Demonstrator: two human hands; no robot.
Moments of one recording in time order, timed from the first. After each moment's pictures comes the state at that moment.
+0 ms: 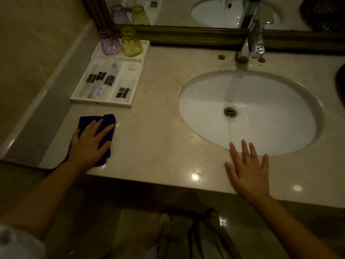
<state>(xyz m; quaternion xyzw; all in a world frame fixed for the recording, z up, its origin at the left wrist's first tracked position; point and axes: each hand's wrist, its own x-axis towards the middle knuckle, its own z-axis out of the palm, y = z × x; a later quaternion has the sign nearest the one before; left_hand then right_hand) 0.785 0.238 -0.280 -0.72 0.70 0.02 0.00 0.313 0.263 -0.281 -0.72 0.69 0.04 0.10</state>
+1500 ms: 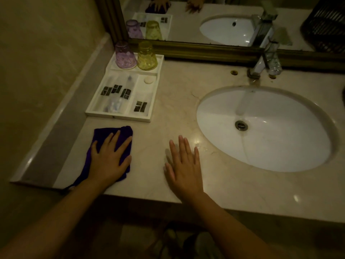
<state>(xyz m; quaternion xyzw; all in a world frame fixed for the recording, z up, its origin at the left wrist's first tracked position) 0.786 0.230 -0.282 -0.71 0.71 0.01 -0.01 0.542 0.238 -0.277 -0.79 0.58 -0.13 0.14</state>
